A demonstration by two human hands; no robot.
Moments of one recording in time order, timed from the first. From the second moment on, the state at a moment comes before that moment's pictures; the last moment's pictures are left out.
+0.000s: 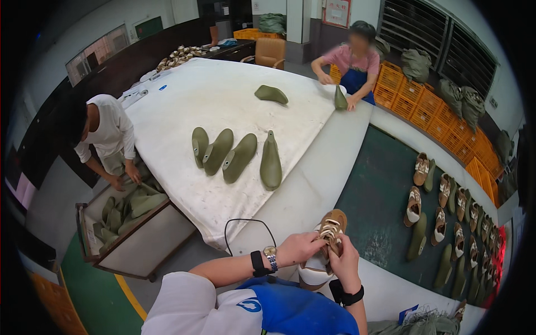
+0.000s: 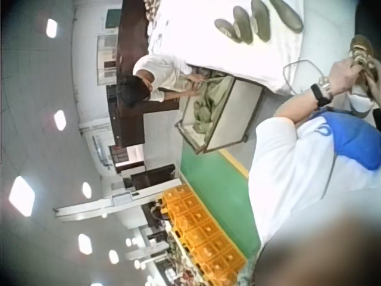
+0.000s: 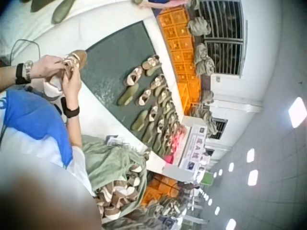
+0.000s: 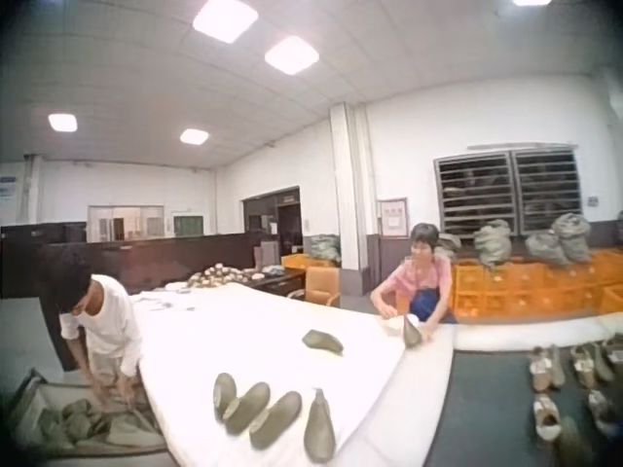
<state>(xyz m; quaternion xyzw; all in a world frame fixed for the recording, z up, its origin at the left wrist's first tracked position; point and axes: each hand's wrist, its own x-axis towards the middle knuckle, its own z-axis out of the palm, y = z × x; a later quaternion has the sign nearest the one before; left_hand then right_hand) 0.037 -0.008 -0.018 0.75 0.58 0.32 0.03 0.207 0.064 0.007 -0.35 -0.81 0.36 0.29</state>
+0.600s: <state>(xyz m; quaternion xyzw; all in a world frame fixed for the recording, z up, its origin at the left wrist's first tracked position) 0.017 -0.013 0.049 0.65 0.57 0.38 0.32 0.199 0.050 0.040 -0.35 -0.71 0.41 0.45</state>
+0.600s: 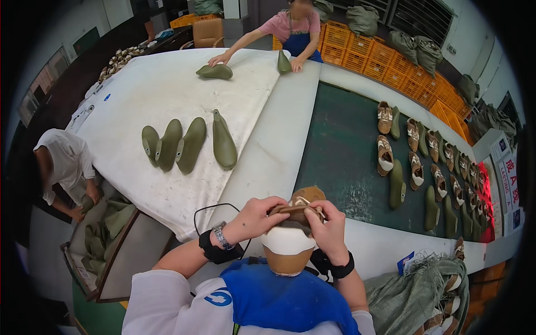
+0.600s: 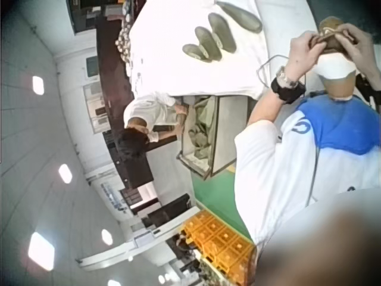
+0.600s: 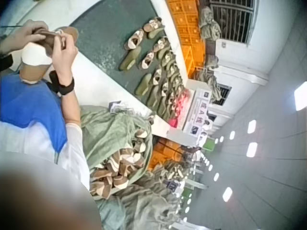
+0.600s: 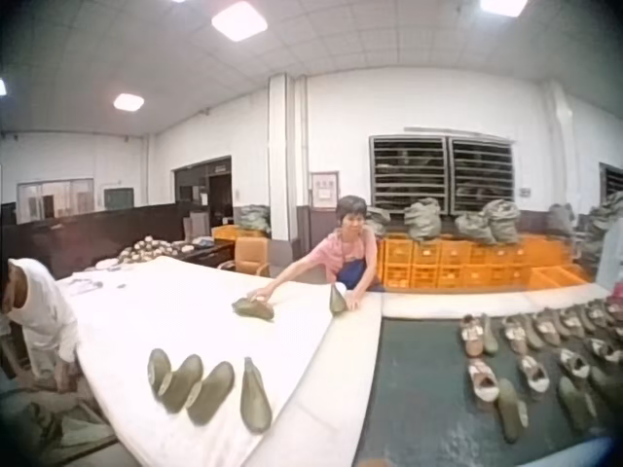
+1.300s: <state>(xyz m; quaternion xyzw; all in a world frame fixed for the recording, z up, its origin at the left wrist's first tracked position) 0.041 -0.035 0.082 0.49 0.46 0.61 0.42 0.213 0.015 0.081 -0.32 -0.58 0.54 0.52</state>
